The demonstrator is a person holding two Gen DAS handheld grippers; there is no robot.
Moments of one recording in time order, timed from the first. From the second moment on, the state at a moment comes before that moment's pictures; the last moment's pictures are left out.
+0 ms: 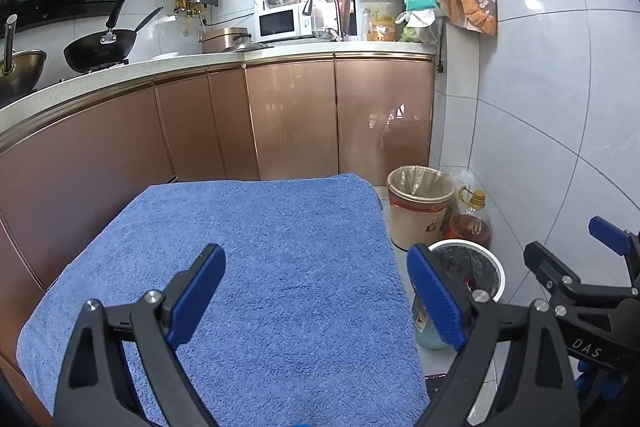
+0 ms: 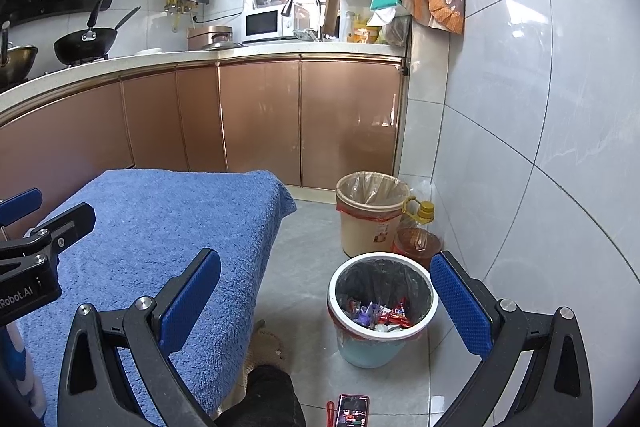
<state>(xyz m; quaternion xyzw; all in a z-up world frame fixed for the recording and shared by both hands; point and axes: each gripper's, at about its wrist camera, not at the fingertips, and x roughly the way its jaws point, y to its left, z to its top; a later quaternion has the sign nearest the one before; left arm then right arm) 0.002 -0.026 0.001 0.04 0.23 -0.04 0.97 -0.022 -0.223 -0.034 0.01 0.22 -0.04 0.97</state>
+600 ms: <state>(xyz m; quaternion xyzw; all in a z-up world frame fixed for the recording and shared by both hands) -0.004 -0.023 0.007 0.04 0.21 -0.04 0.98 -0.020 -0.224 -0.031 0.01 0.22 -0.04 0.97</state>
